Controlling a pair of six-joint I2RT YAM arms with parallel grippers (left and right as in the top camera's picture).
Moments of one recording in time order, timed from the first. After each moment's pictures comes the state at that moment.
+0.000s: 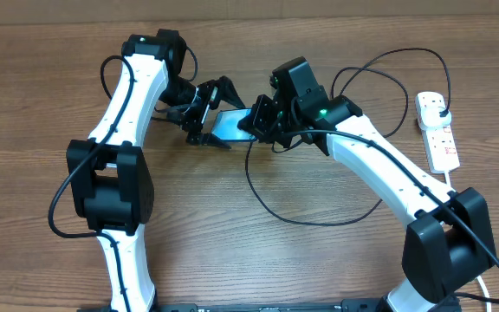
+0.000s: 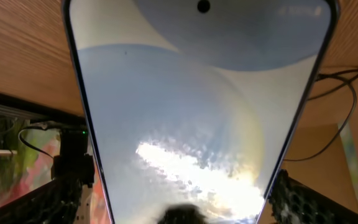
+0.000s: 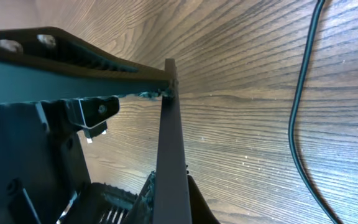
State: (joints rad) left arm -0.15 2.19 1.94 -1.43 0.86 -1.33; right arm 0.51 1.80 1.41 -0.54 -0.46 0.96
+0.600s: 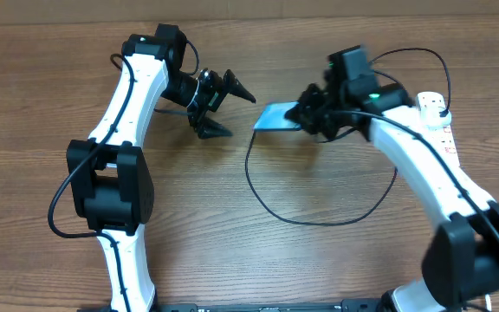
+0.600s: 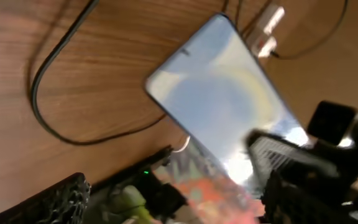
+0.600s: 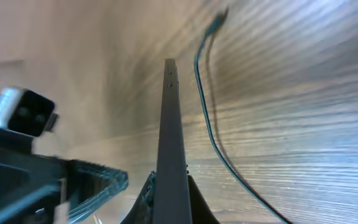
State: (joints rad) left arm -0.15 2.19 1.94 -1.34 0.96 -0.58; right arm 0.29 1.71 1.40 -0.72 -0.47 0.92
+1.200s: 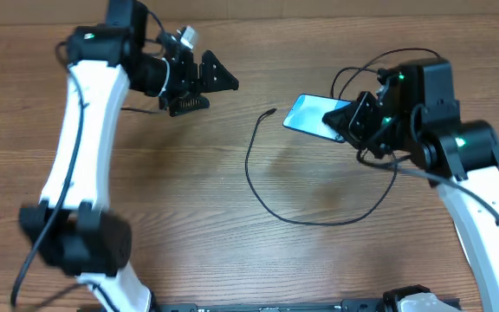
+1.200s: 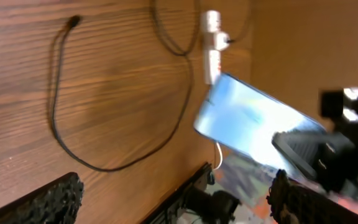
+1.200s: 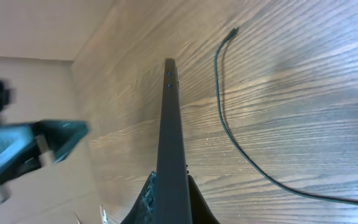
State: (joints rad) left arm -0.08 1.87 1.97 -1.37 0.89 -0.21; right arm 0.20 1.30 1.36 -0.91 -0.48 0.81
